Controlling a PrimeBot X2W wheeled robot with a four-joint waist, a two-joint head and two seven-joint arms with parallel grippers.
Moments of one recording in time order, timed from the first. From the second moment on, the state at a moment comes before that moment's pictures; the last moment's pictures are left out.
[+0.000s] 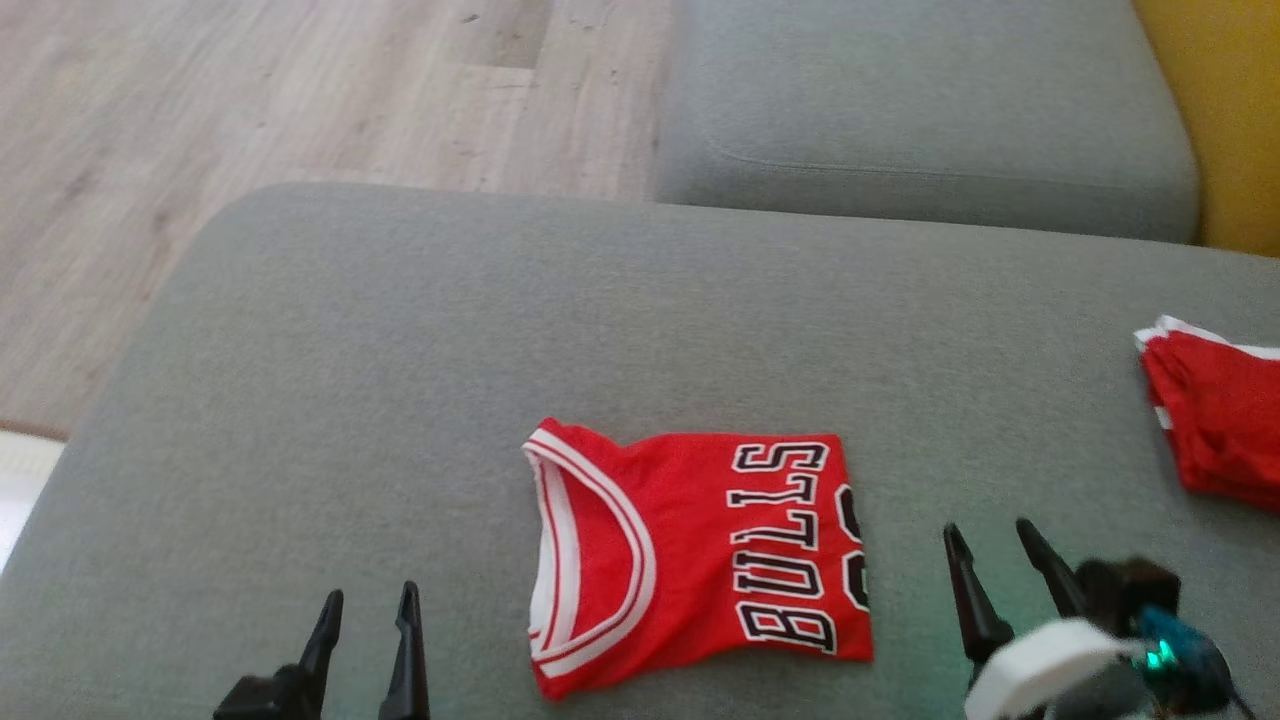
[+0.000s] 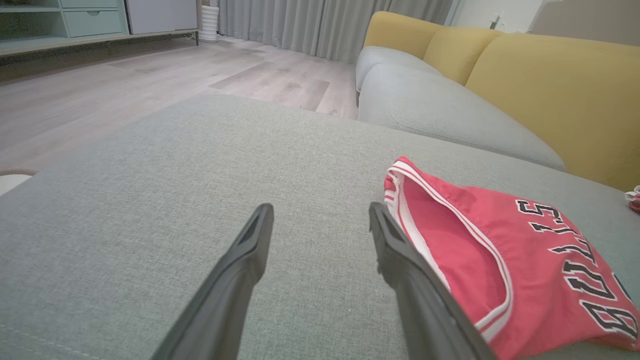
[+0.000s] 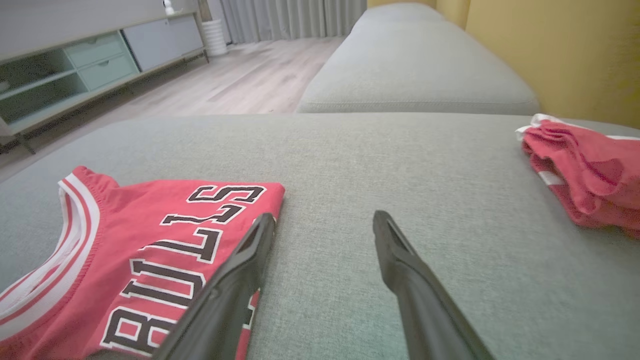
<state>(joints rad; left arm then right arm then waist) 0.08 0.40 -0.61 0.11 -0.74 0.33 -0.25 0.14 -0.04 0.03 0.19 0.14 0.12 0.00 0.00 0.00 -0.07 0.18</state>
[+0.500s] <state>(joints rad) 0.06 0.40 -0.62 0.13 -0.73 0.33 -0.25 -0.03 -0.04 0.01 0.41 0.17 0.12 0.33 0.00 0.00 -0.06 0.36</state>
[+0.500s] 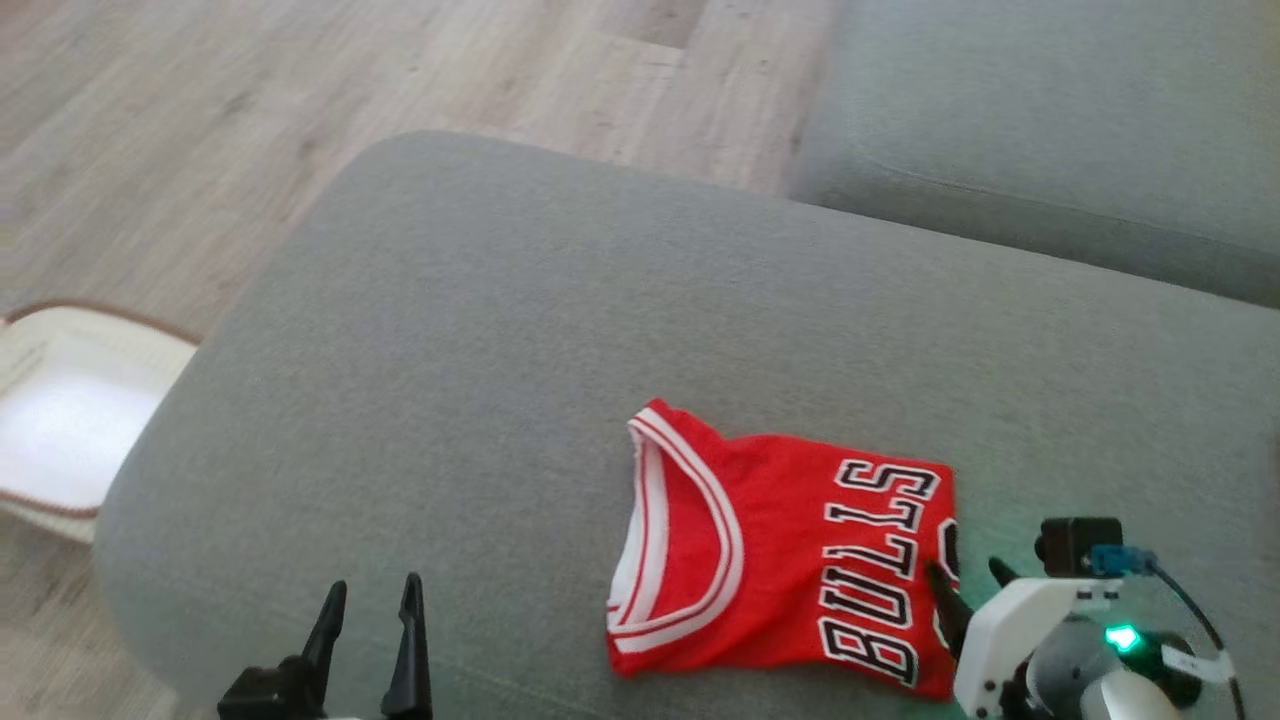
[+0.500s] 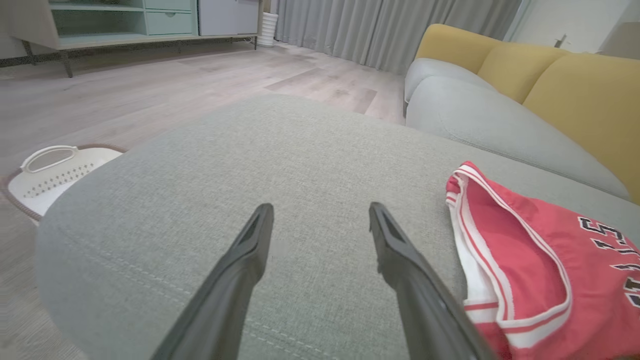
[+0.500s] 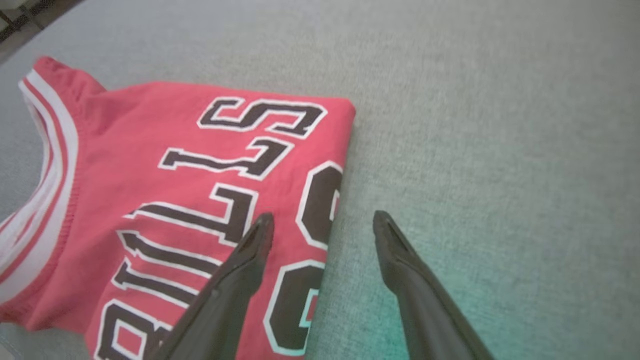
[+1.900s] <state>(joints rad) -0.13 0.37 -0.64 0.10 -0.67 0.29 -0.23 -0.37 -0.13 -0.08 0.41 0.16 0.12 0.30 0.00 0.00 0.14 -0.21</state>
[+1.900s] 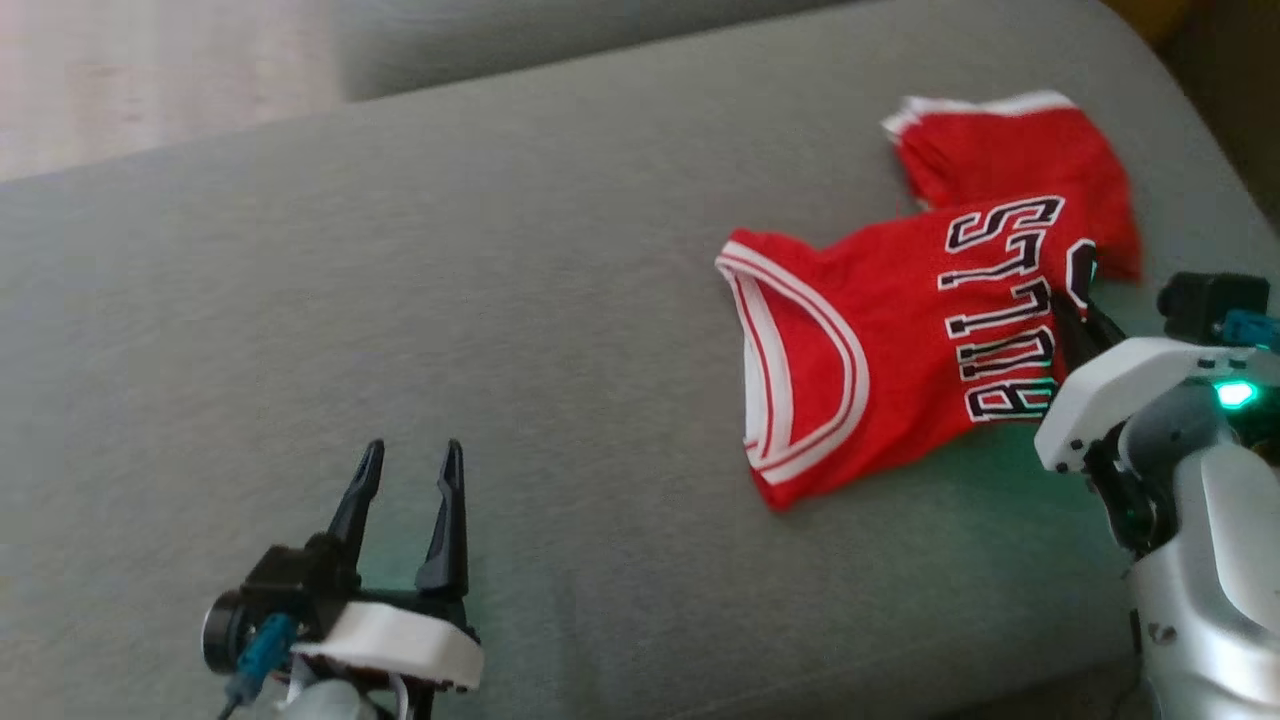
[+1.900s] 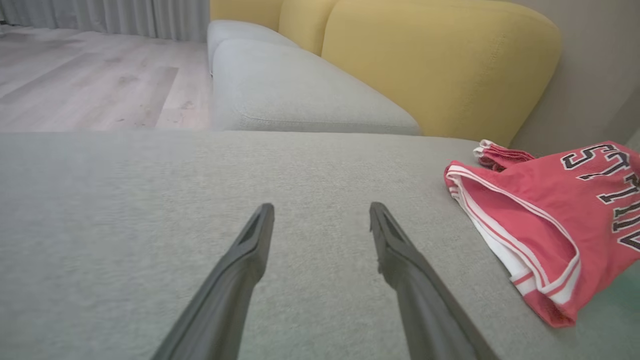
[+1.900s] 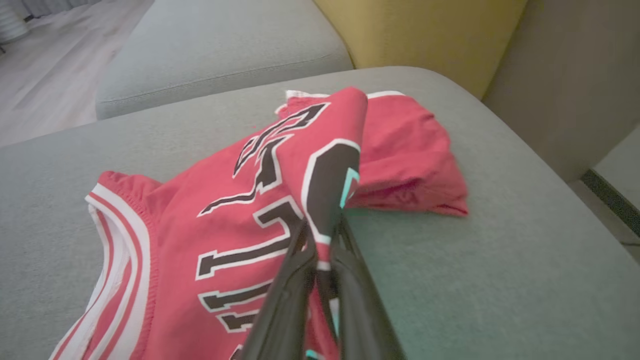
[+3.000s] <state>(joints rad) -0.14 0.37 -0.64 0.13 -0.66 0.29 -0.23 -0.82 -0.16 -0.16 0.60 0.13 0.12 0.36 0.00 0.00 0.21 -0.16</state>
